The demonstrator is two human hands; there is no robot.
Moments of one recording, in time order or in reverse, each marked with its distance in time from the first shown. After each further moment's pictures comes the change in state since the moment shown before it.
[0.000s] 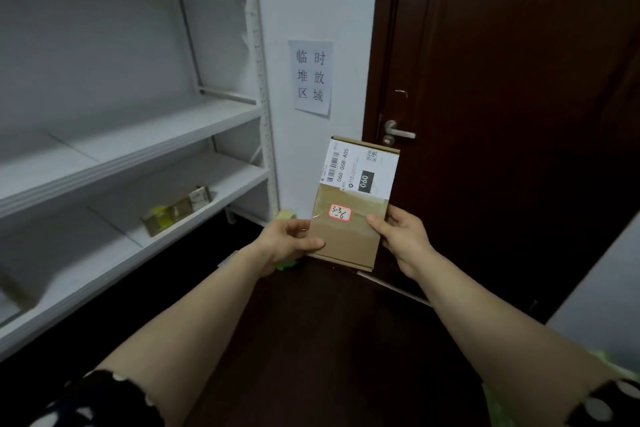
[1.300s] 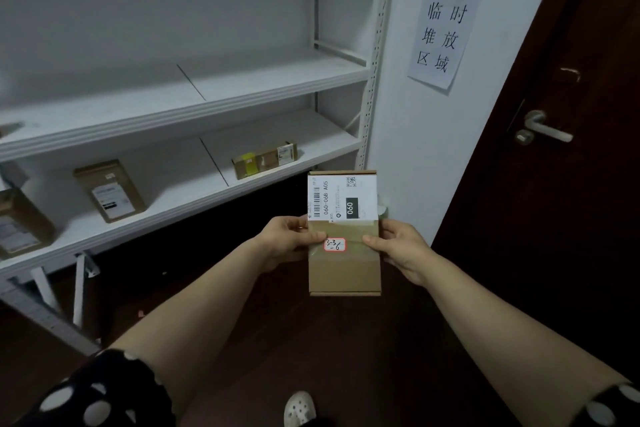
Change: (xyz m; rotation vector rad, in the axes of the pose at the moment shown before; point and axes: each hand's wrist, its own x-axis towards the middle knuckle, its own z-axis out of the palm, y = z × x) left_hand 0.032 -0.069 -0.065 -0.238 0.370 -0.131; right_hand 0.104 0.089 0.079 -0.197 -0.587 0.298
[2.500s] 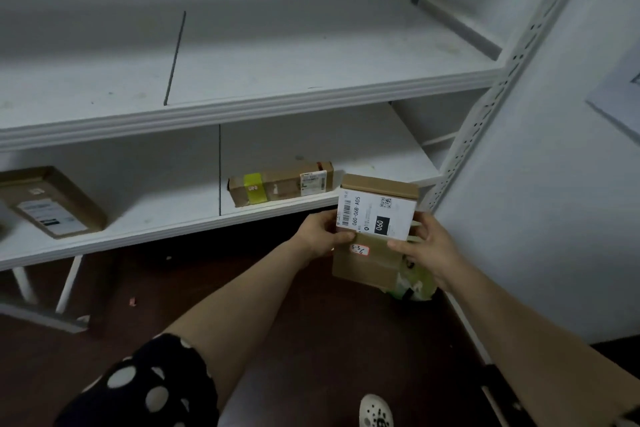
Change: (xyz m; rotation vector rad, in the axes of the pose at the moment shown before) left_hand 0.451 0.094 -0.069 0.174 0.293 -0.070; right_hand 0.504 -0.070 -0.046 -0.202 -0.139 0.041
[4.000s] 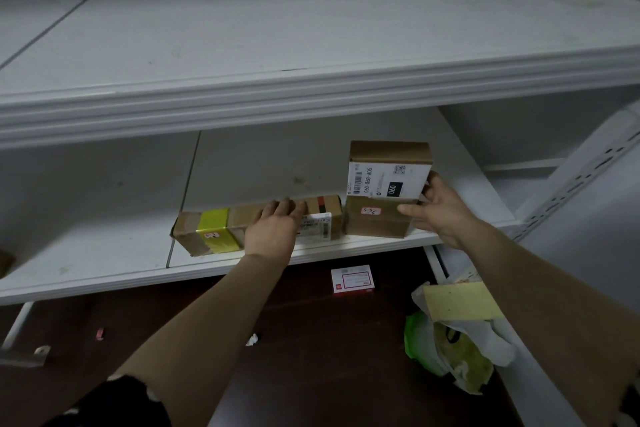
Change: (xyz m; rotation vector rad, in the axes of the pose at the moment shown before) left_hand 0.249 -0.063 -0.067 1.164 0.419 0.033; right_hand 0.337 0.014 0.018 0.037 -0.179 -0.047
